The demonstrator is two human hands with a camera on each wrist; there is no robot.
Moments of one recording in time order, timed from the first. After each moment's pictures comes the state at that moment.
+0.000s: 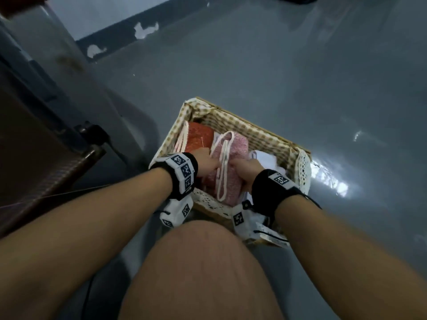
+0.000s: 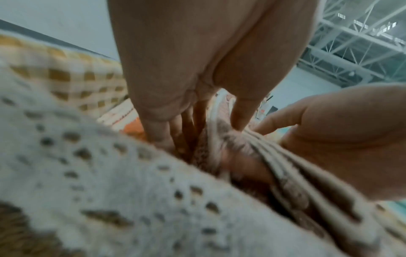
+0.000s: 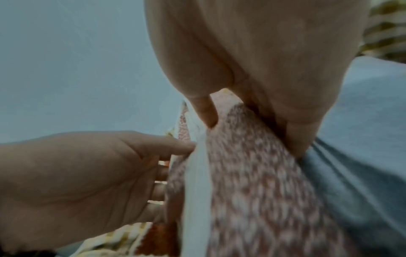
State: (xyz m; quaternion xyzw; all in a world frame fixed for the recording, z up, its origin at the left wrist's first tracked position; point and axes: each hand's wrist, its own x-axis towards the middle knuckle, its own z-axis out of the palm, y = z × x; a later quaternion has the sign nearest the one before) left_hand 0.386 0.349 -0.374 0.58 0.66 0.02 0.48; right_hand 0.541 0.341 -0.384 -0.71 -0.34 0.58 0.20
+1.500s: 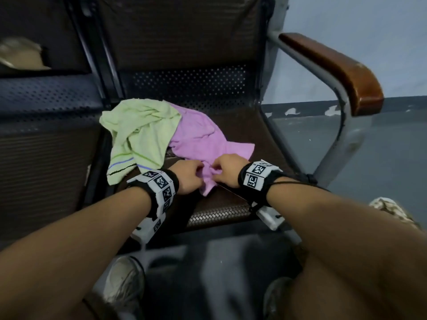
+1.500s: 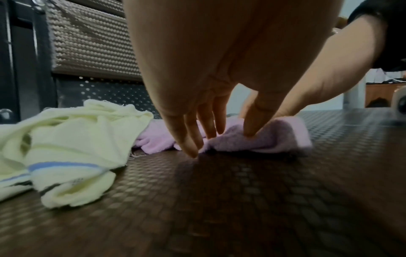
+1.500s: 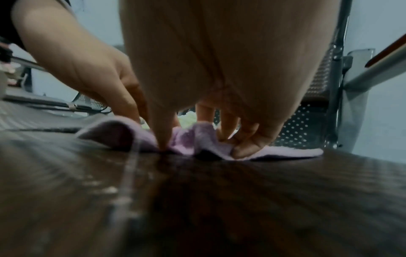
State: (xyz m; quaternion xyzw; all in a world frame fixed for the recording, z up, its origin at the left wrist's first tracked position) left_hand -0.019 0.097 -0.283 0.43 0.87 0.09 0.22; right_hand 0.080 0.236 -0.272 -0.17 -0.97 0.14 -0.13
